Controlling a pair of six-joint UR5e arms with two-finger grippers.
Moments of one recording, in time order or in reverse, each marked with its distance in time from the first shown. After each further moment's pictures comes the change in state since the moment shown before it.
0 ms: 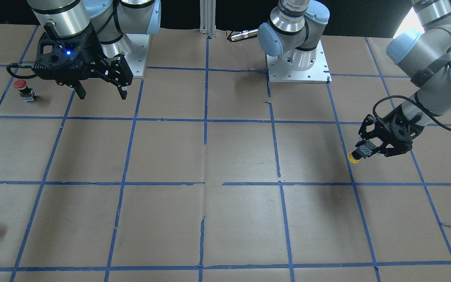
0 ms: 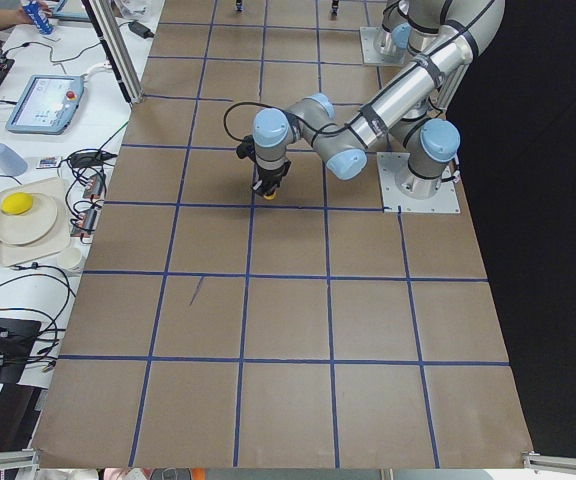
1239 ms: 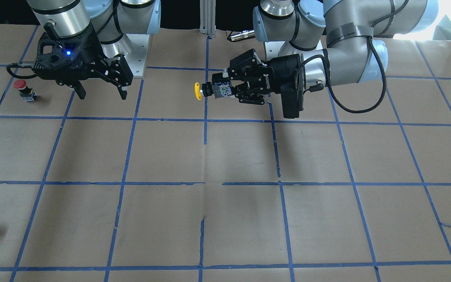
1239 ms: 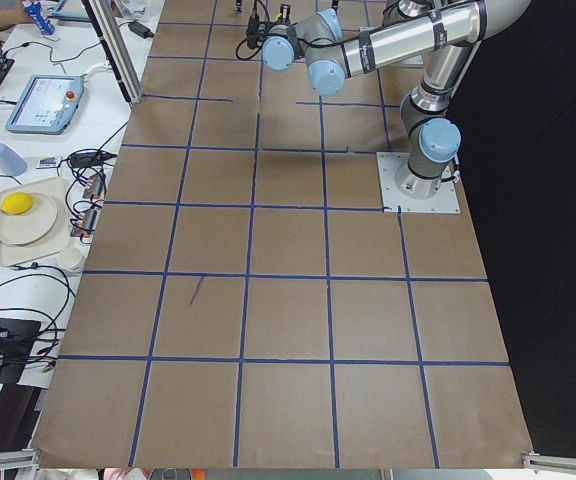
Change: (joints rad) left arm -0.447 0.120 0.043 -0.454 -1.045 -0.782; right arm 0.000 0.000 0.000 0.000 0.000 0.000
